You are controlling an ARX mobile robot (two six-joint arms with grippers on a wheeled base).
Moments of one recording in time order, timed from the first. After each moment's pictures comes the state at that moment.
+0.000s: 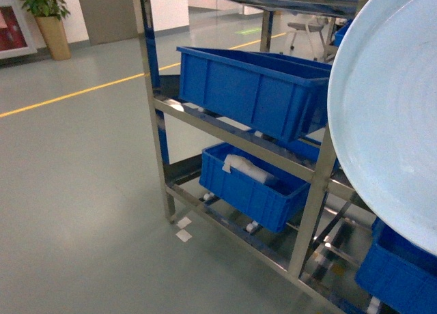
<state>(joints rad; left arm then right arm) 0.00 0.01 0.01 0.00 0.00 0.00 0.08 0.70 0.28 0.38 -0.09 -0.08</state>
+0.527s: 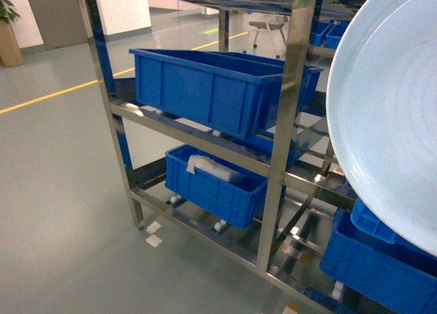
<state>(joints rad) 0.00 0.01 0.01 0.00 0.00 0.00 0.08 0.70 0.28 0.39 -0.09 -0.08</state>
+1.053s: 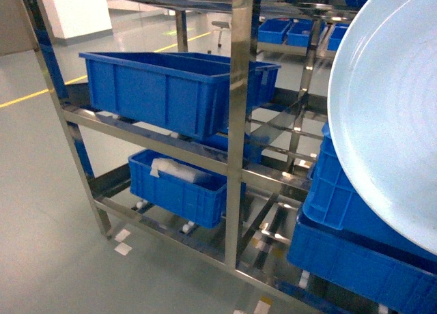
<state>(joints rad) 0.00 0.01 0.01 0.00 0.00 0.00 0.08 0.70 0.28 0.39 -0.09 -0.08</state>
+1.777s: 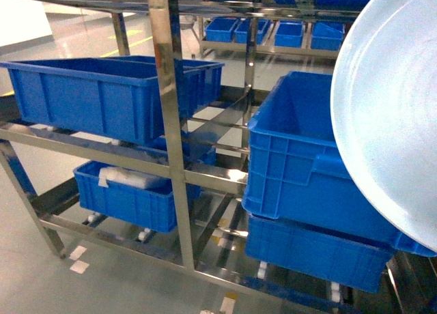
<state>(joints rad) 0.00 0.01 0.01 0.00 0.00 0.00 0.08 0.70 0.28 0.38 -0.08 -0.08</state>
